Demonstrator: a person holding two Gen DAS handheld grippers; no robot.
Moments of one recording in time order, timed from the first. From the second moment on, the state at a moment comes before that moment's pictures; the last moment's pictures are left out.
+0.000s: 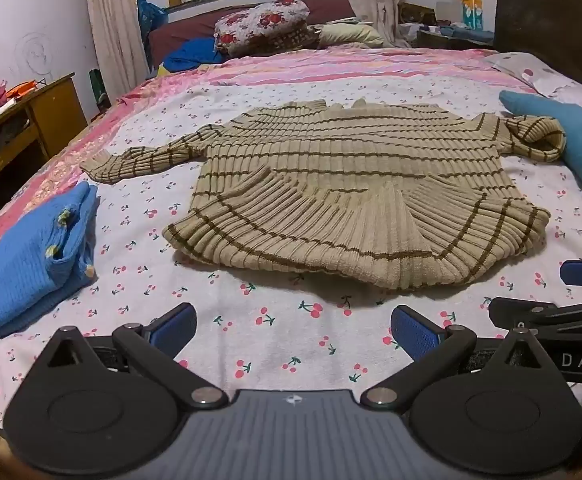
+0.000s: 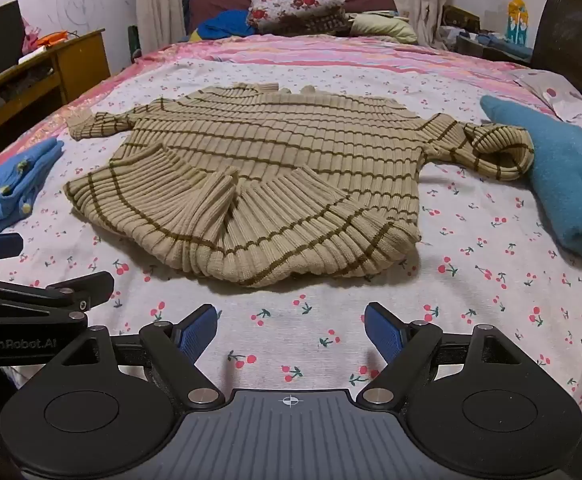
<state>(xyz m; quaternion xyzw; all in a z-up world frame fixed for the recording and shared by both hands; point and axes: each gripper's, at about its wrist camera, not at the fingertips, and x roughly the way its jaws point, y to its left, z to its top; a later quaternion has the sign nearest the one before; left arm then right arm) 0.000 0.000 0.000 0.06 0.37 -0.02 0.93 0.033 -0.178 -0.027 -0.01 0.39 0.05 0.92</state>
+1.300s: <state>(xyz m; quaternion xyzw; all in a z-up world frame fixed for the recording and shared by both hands) -0.002 -0.004 -0.004 0.09 0.36 -0.01 0.93 0.033 -0.177 -0.033 -0.02 0.40 0.05 0.92</state>
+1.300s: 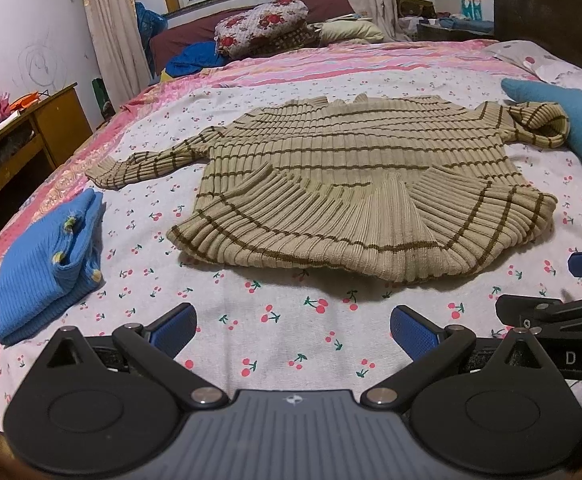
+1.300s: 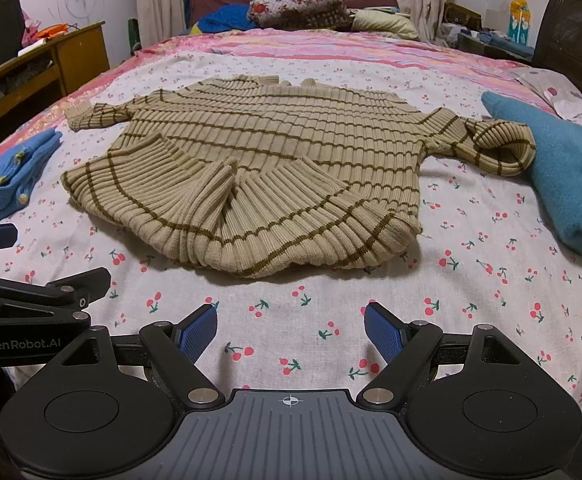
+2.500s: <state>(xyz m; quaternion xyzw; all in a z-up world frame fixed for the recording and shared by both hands) 0.016 -0.002 0.003 0.11 0.34 -0.03 0.93 0.047 -0.171 -0.026 -0.04 0.38 0.05 0.92</state>
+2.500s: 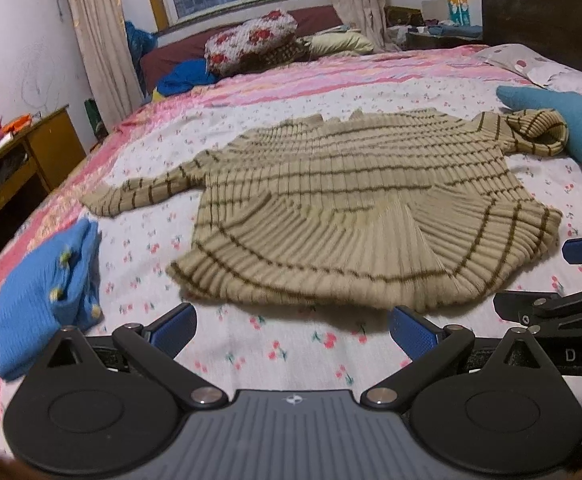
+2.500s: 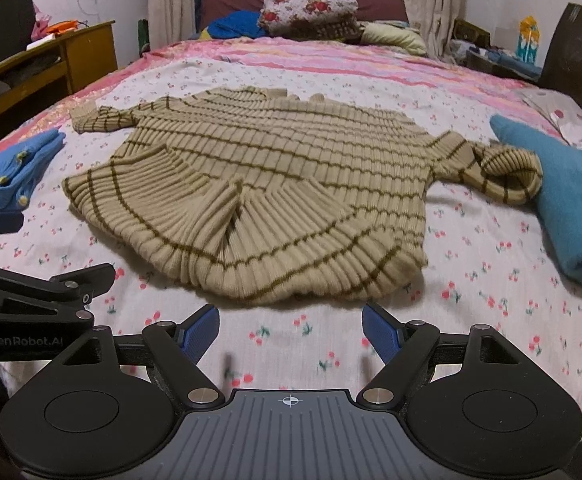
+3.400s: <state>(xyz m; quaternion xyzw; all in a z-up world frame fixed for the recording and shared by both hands) 0.099 0.028 0.013 0.12 0.33 -0.06 0.93 0.132 -0.177 -0.011 -0.07 0.37 0.07 0.92</state>
